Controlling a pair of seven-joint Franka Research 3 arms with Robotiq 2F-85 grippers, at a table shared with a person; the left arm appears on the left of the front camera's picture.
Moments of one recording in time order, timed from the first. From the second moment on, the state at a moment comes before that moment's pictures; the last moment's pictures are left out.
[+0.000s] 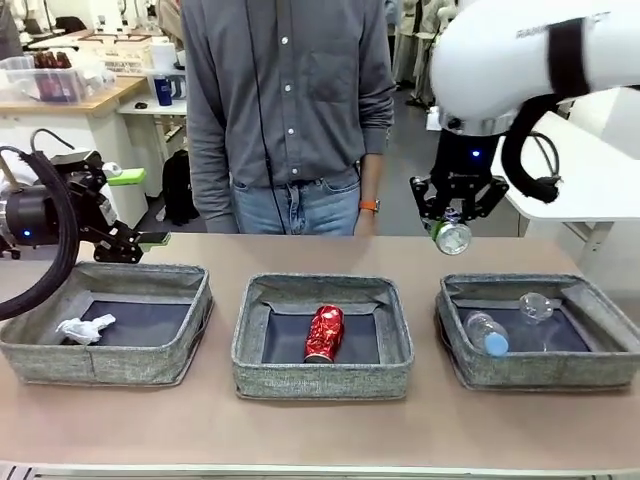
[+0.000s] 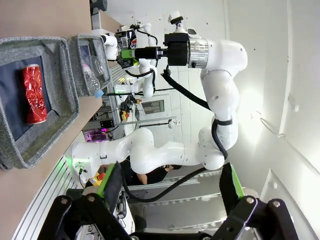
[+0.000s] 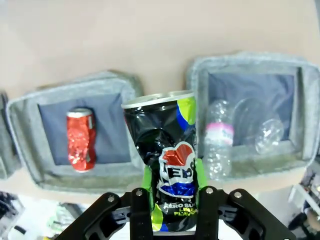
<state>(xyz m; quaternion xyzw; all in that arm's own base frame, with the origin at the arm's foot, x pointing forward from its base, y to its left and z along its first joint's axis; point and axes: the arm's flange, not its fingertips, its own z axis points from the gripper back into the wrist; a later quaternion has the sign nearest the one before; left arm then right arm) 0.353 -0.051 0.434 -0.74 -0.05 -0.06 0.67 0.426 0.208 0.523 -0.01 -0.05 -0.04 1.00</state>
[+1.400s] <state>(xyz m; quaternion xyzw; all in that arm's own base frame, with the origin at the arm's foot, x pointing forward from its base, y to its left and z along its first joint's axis) 0.354 -0.051 0.435 -0.74 -0.05 -0.06 0.67 0.427 0.404 0.730 0.02 -0.01 -0.05 1.00</state>
